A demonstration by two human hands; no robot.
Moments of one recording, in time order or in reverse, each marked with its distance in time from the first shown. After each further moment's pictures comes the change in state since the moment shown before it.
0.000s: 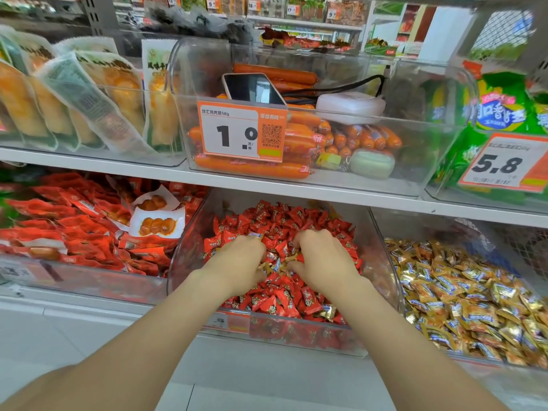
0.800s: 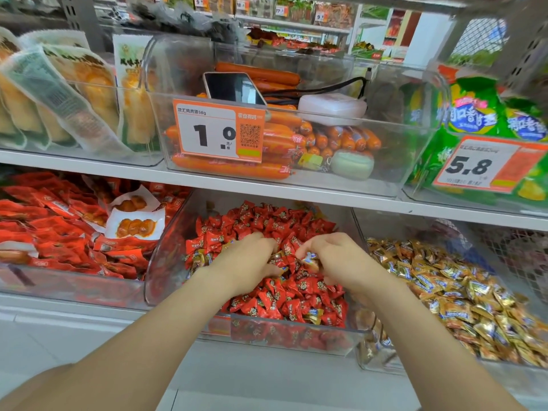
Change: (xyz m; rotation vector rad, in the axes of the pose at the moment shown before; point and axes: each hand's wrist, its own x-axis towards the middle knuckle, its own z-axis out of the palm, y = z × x) left_hand 0.018 0.038 0.002 -0.031 -0.029 0.093; right_hand -0.025 0.044 -0.032 0.815 -0.139 0.250
